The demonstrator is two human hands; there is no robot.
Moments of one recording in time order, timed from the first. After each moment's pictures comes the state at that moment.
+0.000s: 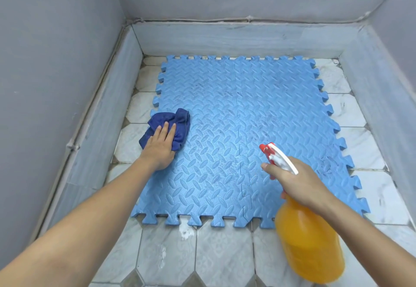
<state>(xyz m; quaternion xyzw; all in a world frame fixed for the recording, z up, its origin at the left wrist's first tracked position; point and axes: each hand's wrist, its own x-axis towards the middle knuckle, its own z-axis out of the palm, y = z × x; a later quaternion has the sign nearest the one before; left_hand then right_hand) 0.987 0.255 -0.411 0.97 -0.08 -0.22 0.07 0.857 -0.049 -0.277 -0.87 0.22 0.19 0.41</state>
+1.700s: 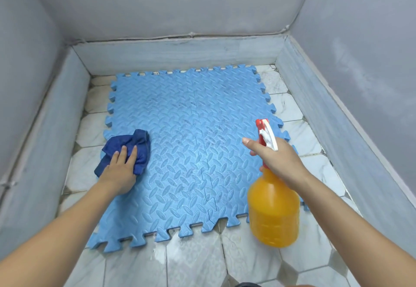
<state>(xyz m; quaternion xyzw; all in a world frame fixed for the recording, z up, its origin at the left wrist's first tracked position) 0.980 0.243 -0.410 0.96 -0.09 -0.26 0.00 0.856 -0.106 -0.266 -0.83 0.27 0.04 0.49</state>
